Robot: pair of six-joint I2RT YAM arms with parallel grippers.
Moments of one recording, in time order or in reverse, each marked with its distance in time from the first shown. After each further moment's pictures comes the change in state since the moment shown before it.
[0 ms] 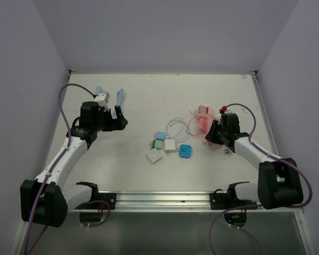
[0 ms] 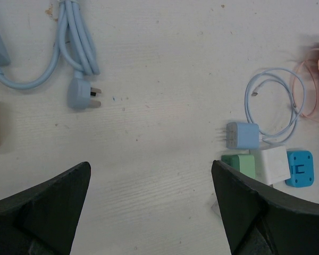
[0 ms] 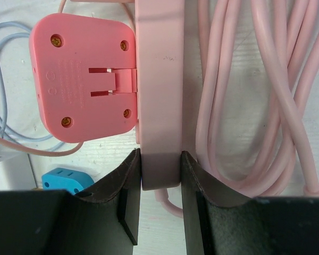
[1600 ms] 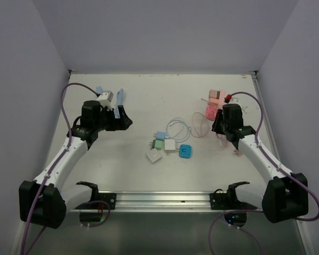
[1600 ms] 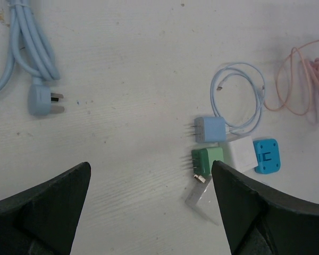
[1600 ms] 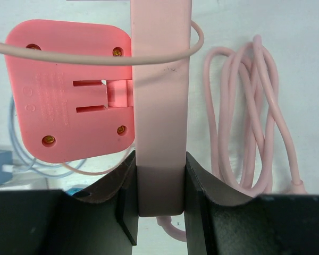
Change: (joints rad) left arm -0.028 -0.006 0.014 -0.002 0.067 -0.024; right arm 0.064 -0.101 0.183 -0.193 0.256 -0.032
